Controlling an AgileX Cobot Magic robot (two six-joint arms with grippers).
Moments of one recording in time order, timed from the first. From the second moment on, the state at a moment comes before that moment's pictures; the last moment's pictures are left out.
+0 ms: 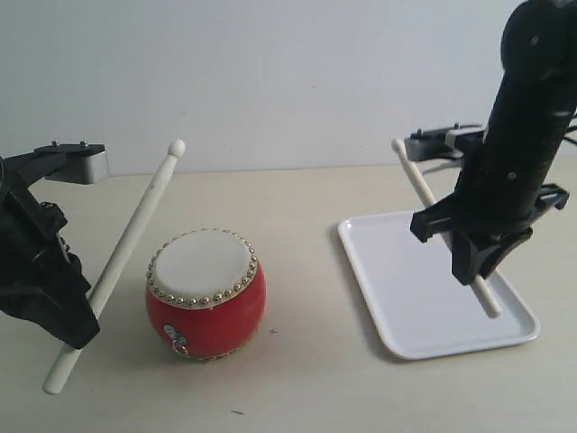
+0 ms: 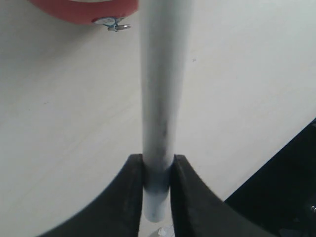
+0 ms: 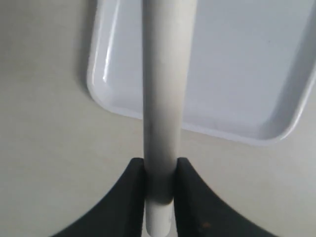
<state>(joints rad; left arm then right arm) -0.34 1.49 -1.11 -0.35 1.22 0.45 0.26 1.85 -1.39 0.09 1.23 -0.13</state>
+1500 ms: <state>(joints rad) -0.34 1.49 -1.11 -0.36 1.22 0.45 0.19 2.25 -1.66 0.02 1.23 -0.09</state>
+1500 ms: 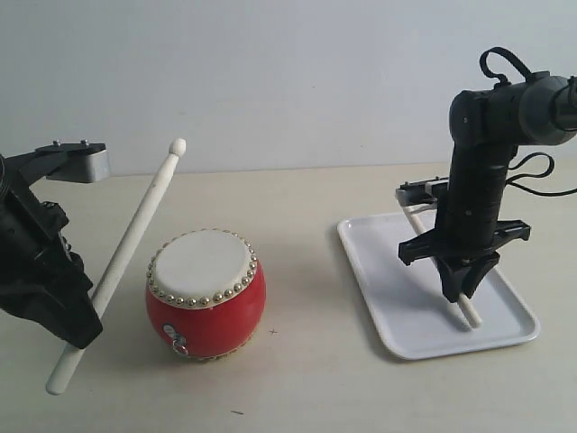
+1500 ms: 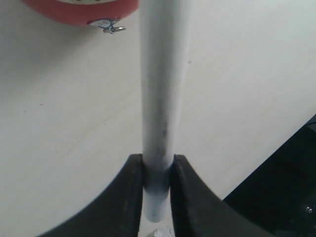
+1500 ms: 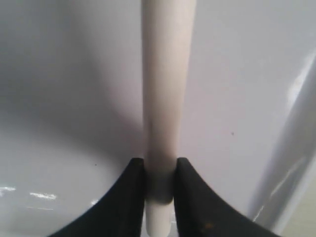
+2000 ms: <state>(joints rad) -0.34 1.49 -1.11 -0.36 1.22 0.45 0.19 2.25 -1.66 0.00 1.23 -0.08</state>
